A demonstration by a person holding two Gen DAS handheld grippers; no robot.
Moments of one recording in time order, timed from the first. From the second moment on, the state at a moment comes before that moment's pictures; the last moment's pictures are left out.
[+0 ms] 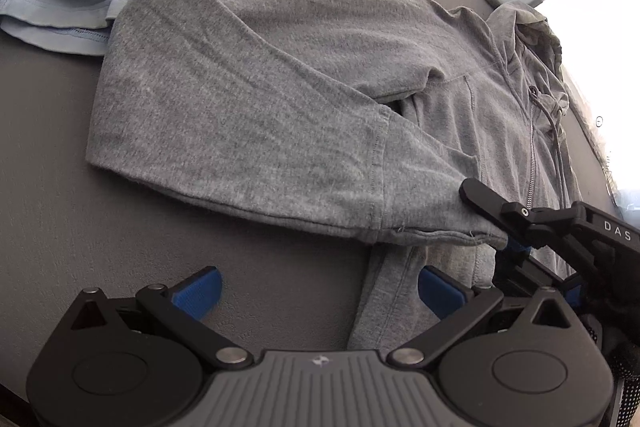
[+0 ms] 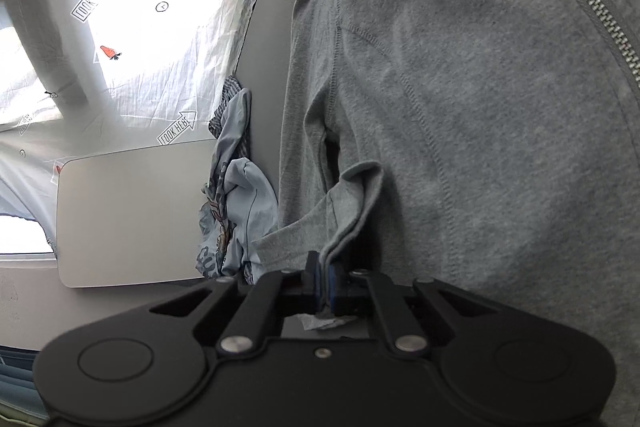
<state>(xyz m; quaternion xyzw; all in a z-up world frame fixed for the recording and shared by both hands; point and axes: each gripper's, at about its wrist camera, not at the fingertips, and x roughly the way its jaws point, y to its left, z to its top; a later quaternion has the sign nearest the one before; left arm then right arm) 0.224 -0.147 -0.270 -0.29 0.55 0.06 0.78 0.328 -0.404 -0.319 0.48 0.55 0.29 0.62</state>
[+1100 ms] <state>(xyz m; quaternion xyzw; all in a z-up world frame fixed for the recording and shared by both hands) 0.239 -0.198 -0.272 -0.18 0.56 0.20 0.79 0.390 -0.730 -0.249 0.53 0.31 0.09 0.78</state>
